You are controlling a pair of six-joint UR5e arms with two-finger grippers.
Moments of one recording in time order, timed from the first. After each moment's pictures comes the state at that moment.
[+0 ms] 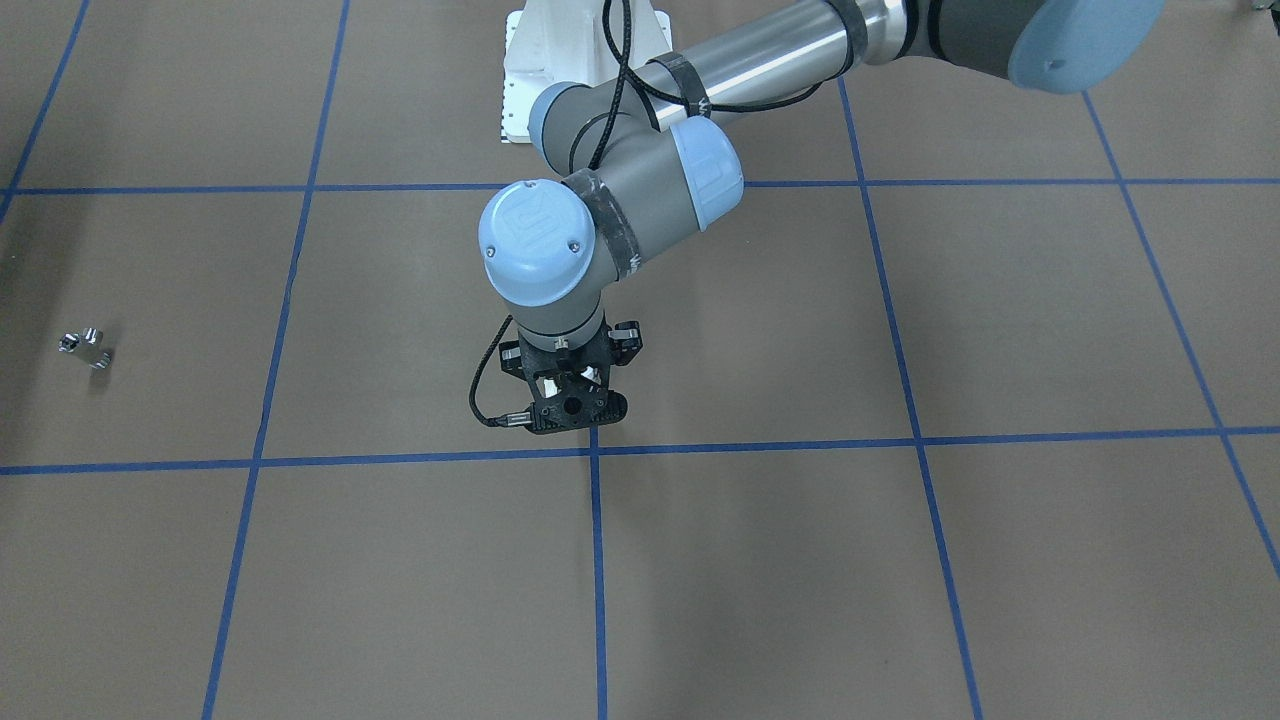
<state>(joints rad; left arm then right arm) -0.66 -2.76 -1.04 -1.49 -2.09 -1.14 1.56 -1.56 1.55 -1.50 2.37 0.04</state>
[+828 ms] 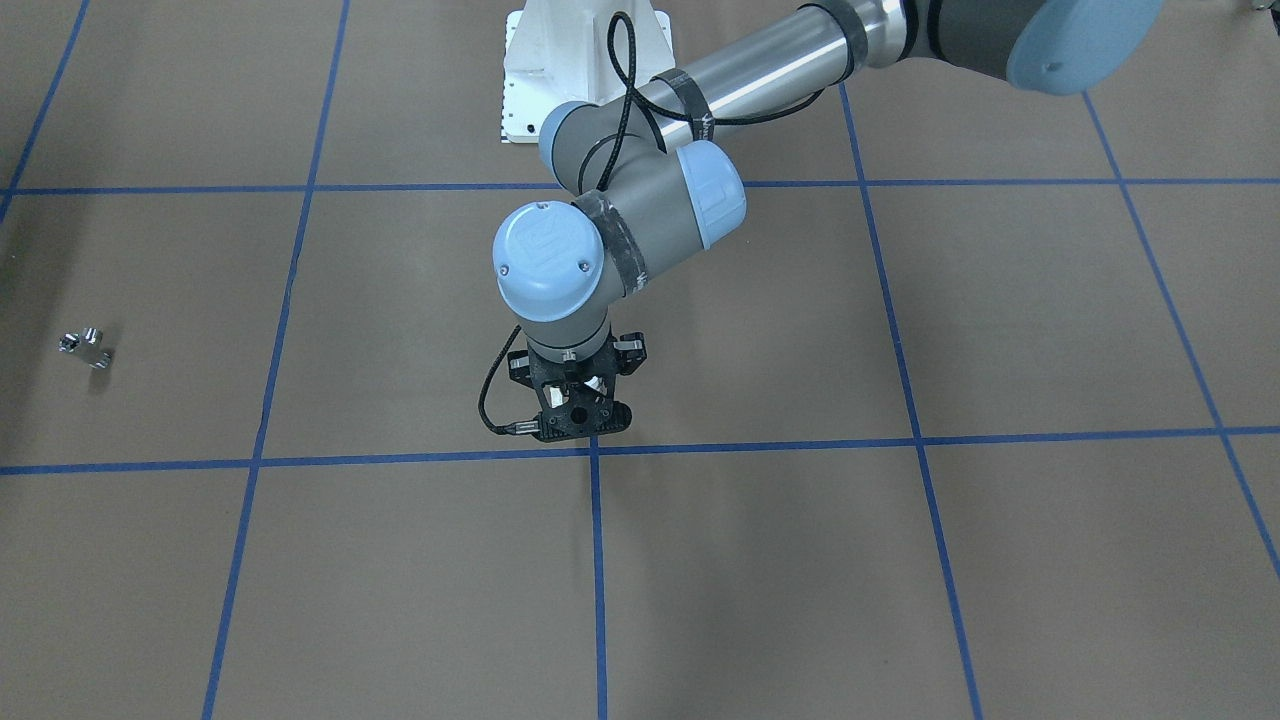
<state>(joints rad) -0.65 -2.75 -1.01 -1.53 -2.09 -1.14 1.56 -1.56 1.55 -1.50 2.37 0.04</state>
